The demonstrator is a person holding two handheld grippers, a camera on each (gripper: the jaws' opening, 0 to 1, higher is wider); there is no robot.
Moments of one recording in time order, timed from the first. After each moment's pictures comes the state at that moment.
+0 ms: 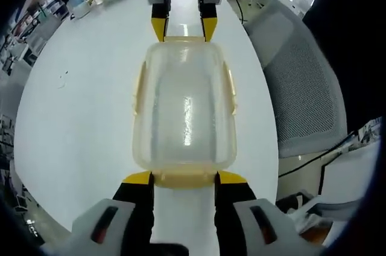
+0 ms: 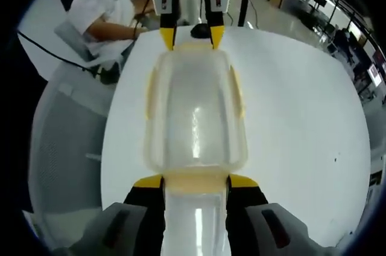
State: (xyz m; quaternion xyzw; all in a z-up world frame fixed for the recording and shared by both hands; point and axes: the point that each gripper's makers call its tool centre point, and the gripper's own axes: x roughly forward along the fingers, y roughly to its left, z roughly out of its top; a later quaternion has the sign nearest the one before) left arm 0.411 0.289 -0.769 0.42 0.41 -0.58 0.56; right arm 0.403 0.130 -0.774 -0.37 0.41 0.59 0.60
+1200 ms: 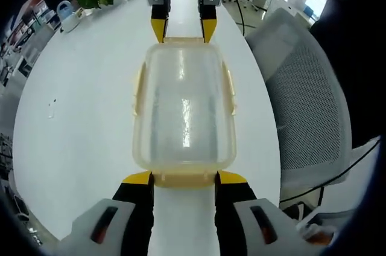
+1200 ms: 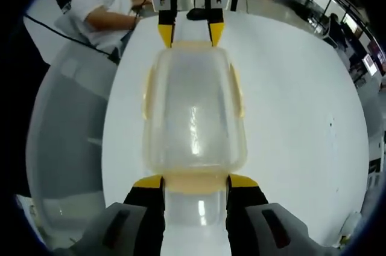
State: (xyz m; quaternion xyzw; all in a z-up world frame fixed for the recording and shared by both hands) left arm 0.407 0.209 -0.777 0.41 0.40 -0.60 0.55; right arm 0.394 0.050 -0.777 -0.38 0.43 0.56 0.60
